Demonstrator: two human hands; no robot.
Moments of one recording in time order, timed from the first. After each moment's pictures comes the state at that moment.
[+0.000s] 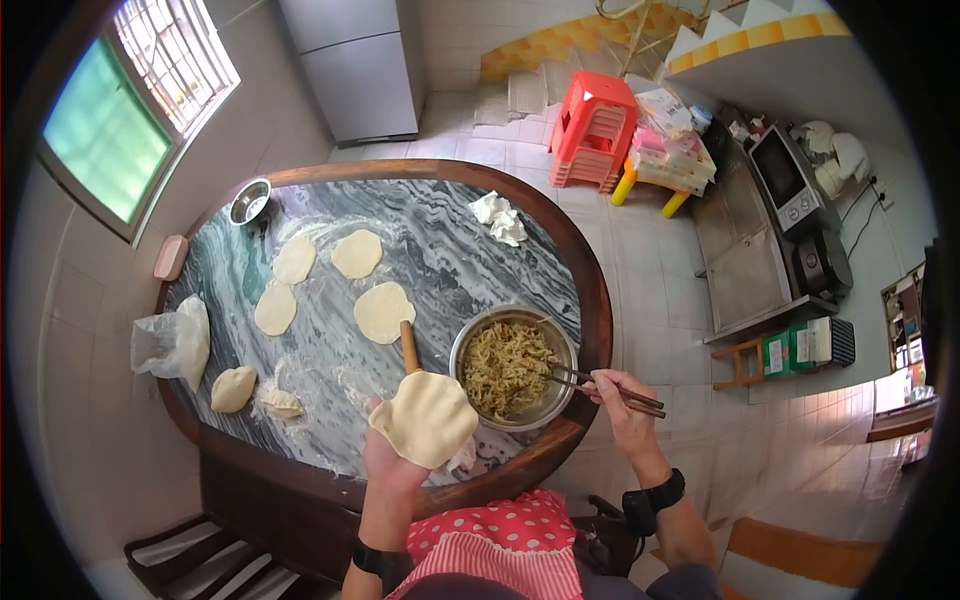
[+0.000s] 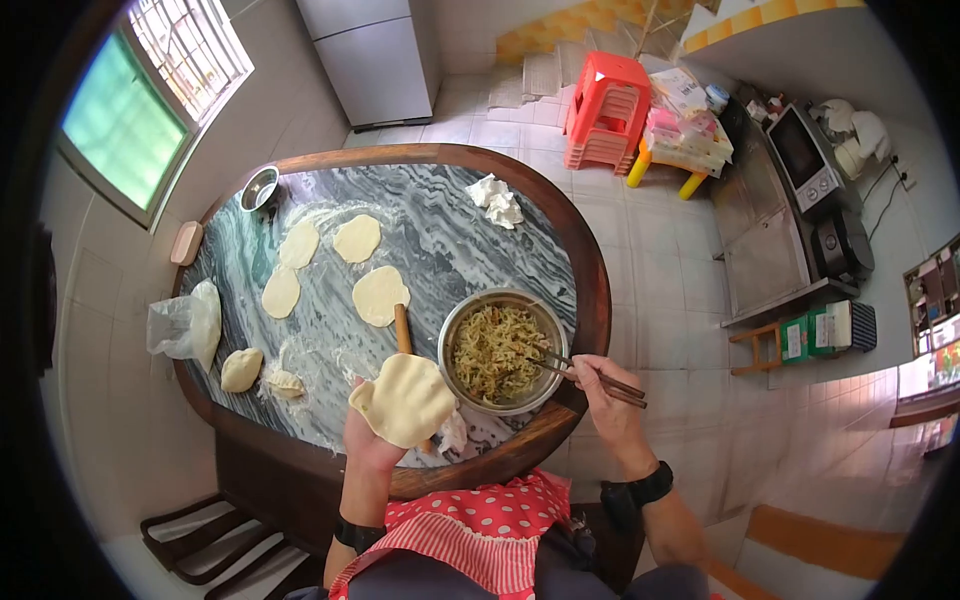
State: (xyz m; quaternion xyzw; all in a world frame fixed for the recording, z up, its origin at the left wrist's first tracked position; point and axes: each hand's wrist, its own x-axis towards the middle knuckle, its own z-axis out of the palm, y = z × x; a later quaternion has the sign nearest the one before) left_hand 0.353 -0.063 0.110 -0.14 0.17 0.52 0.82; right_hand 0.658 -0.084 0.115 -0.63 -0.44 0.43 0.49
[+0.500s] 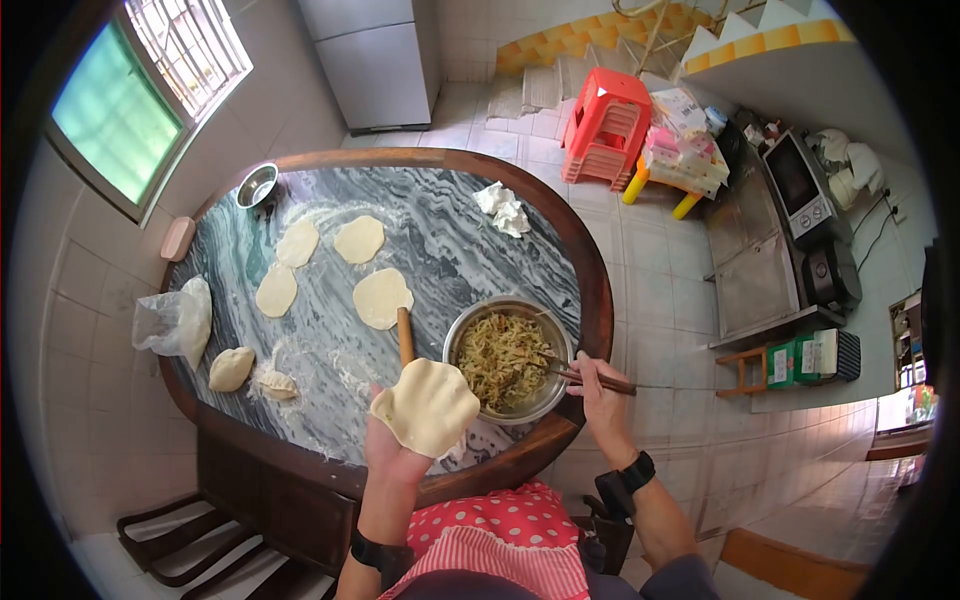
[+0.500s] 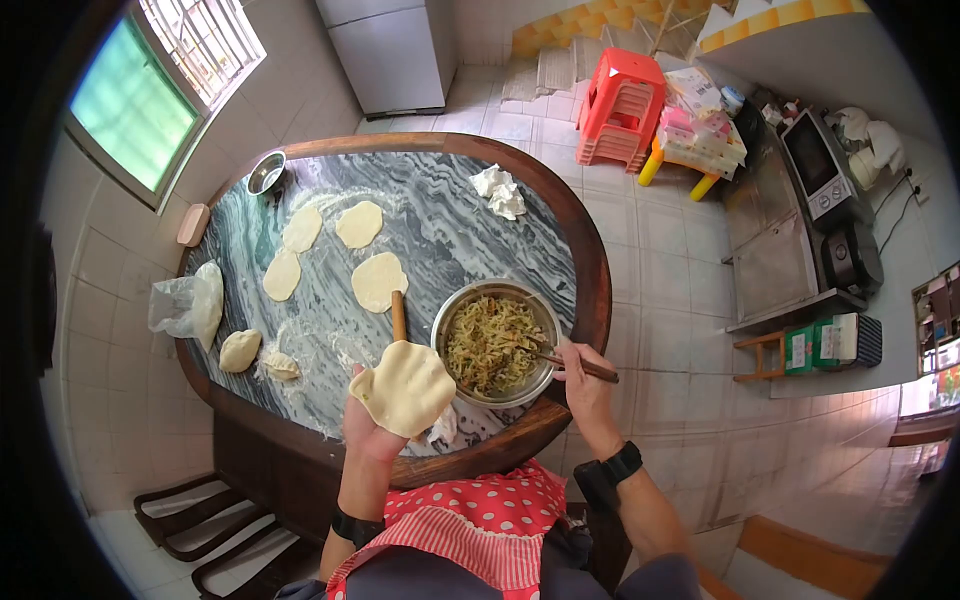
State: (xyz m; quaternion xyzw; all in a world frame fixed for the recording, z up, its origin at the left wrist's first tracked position) left_hand 0.377 -0.066 0.117 -0.16 0.17 0.55 0.80; right_hand 0.655 -0.064 0.061 -0.62 -0.41 0.44 0.52
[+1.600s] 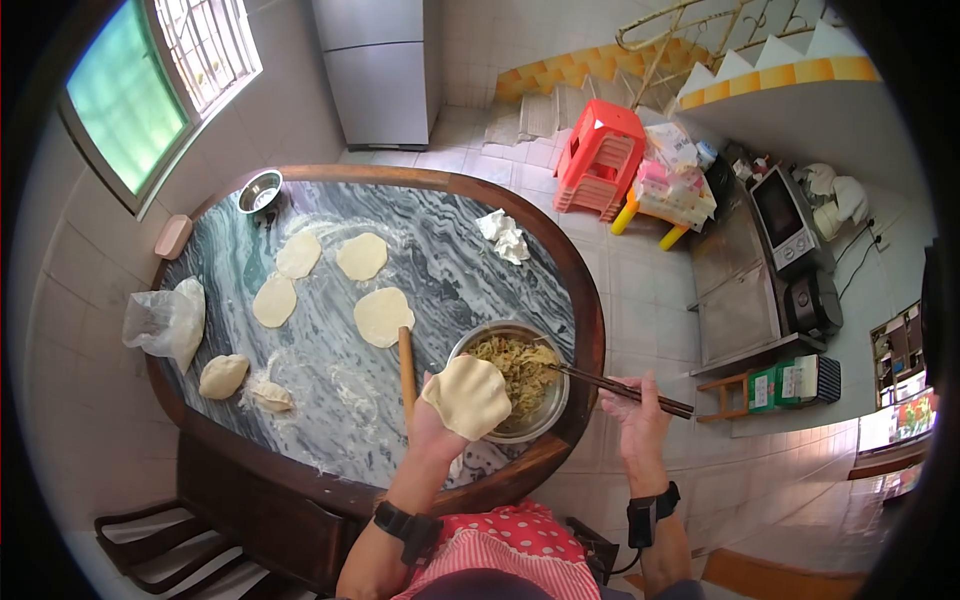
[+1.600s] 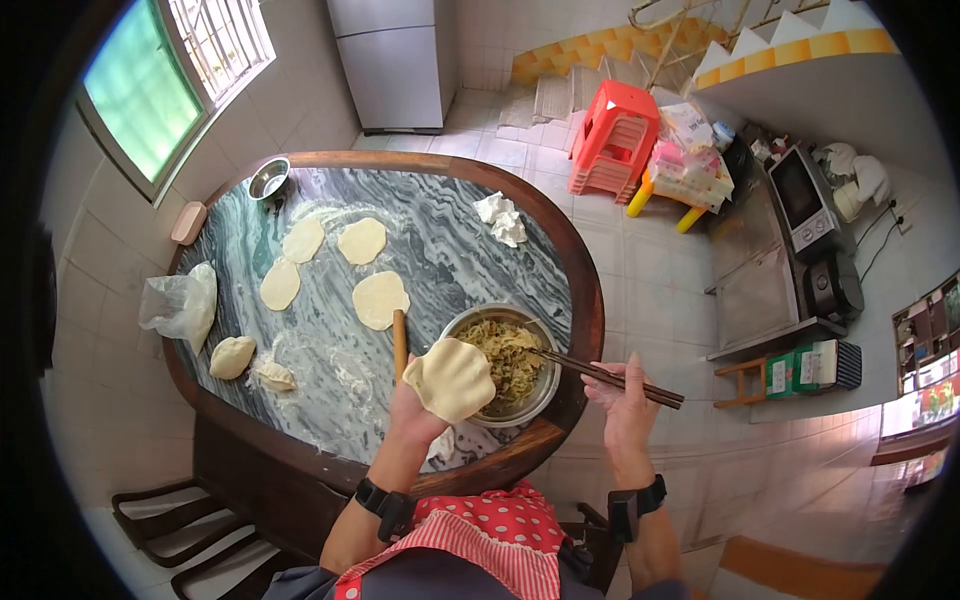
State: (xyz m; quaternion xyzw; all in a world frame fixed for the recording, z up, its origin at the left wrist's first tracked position) left_hand 0.407 -0.028 0.040 -0.11 0.01 0.49 0.86; right_hand 0.676 -0.071 0.118 -0.57 -0.20 0.45 0.66
